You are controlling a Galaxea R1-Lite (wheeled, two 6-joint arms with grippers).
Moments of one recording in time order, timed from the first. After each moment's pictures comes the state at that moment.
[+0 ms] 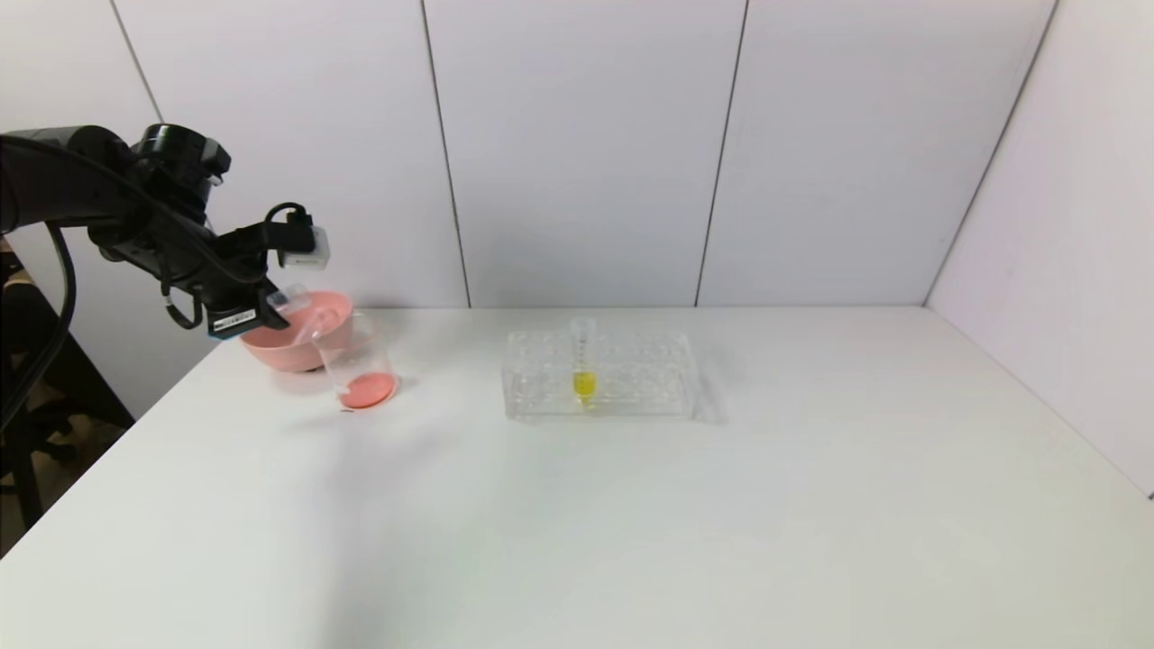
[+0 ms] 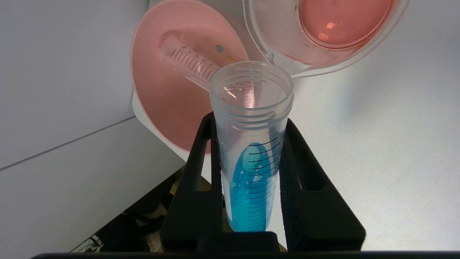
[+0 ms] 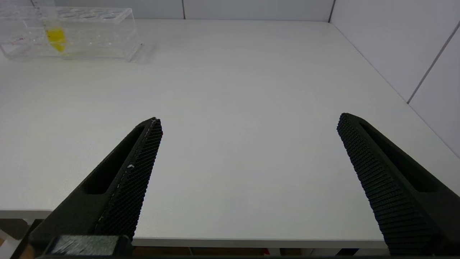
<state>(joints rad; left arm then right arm) 0.12 2.12 -2.01 0.76 -0.12 1.25 0.00 0.00 0.00 0.01 0.00 0.00</state>
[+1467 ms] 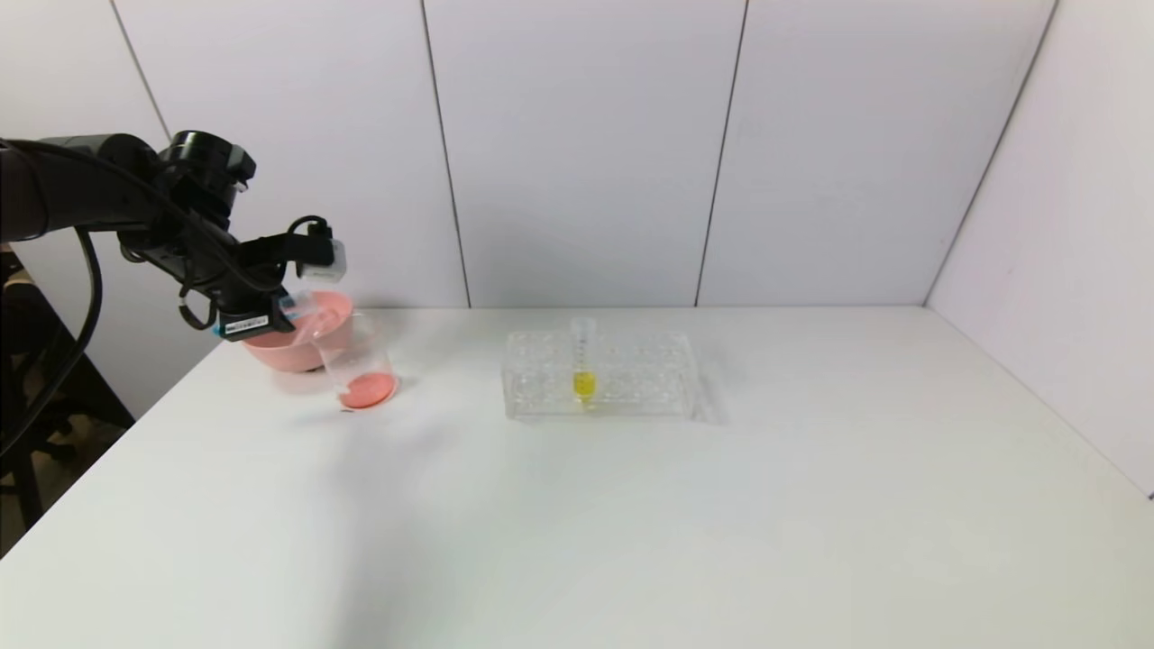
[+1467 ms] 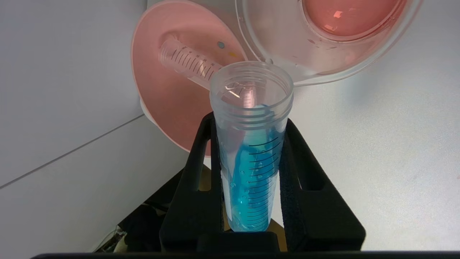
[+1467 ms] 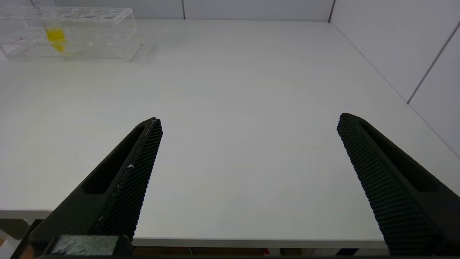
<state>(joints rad) 0.08 2.14 -2.01 0.74 -0.02 1.30 0.00 0.00 0.00 0.01 0.00 0.00</state>
